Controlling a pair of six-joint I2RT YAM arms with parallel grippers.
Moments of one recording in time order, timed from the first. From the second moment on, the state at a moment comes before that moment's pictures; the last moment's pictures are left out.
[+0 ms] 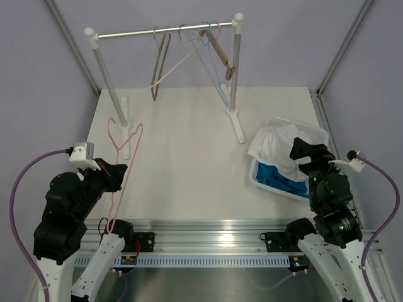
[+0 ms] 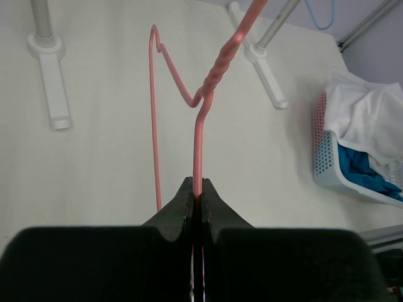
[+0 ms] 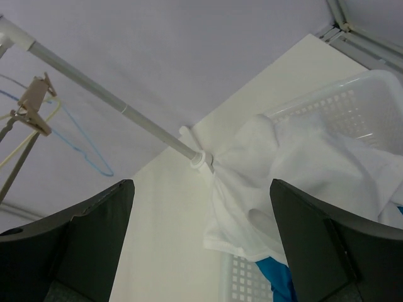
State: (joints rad) left arm -0.22 0.42 1.10 -0.94 0.07 -0.38; right arm 0.34 0.33 0.68 -0.34 0.55 0.69
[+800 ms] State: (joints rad) left arm -0.06 1.37 1.74 -0.70 0.13 -0.36; right arm 0.34 0.28 0.74 -0.38 0.15 0.68
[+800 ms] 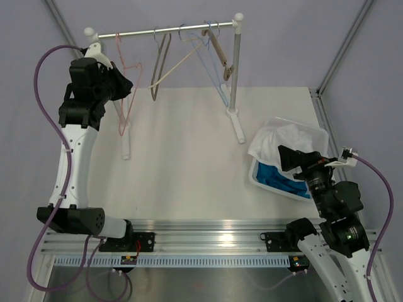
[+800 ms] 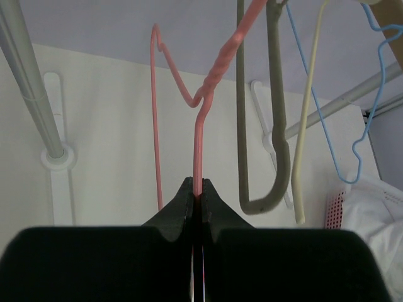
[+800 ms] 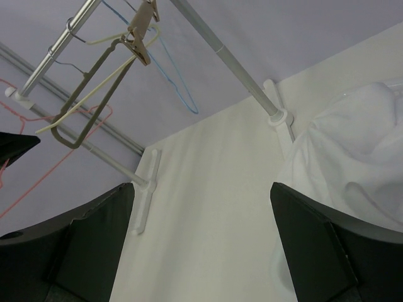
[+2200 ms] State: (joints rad) left arm -0.03 1.48 1.68 -0.50 0.18 -0.45; right arm 0.34 0.37 0.72 -0.30 -0.01 0.69
